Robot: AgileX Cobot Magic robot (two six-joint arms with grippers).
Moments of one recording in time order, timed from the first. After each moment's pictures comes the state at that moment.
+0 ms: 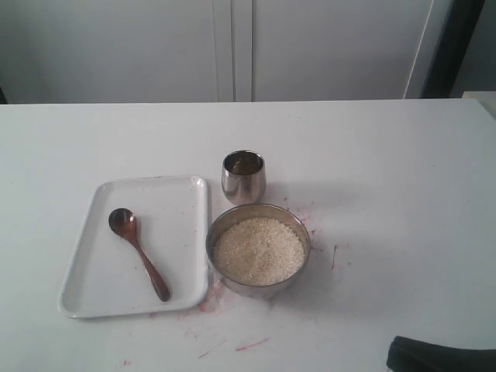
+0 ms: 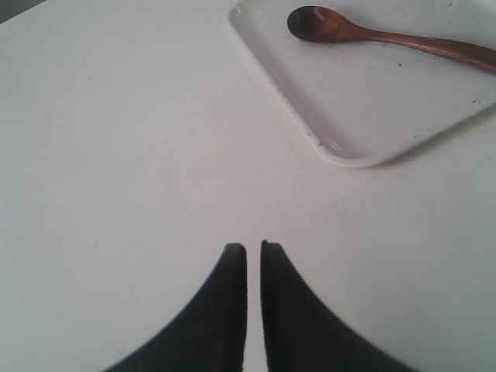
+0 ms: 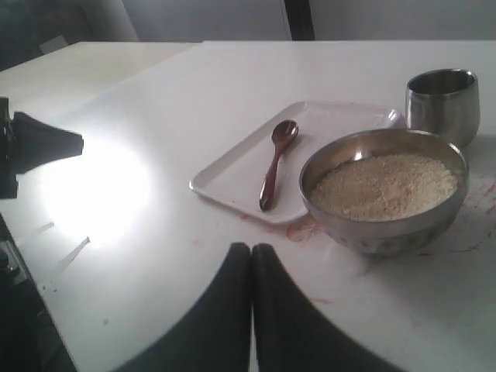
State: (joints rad) left arm -0.01 -0.01 -0.02 0.00 0.39 0.24; right arm 0.79 0.20 -0.01 -0.04 0.05 0.31
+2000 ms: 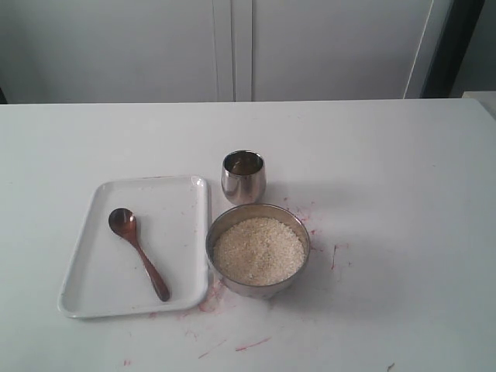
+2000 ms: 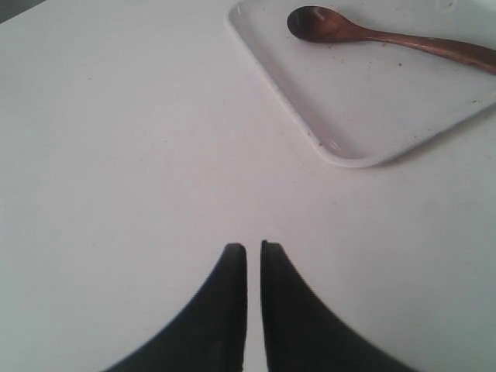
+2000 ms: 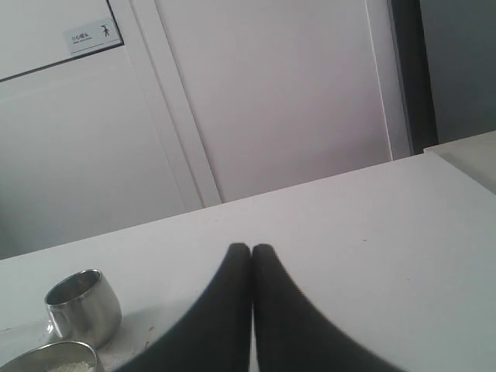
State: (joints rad) left arm -0.01 -0.01 -0.02 0.00 0.39 0.24; right arm -0.08 0.01 -0.01 -0.04 0.05 0.31
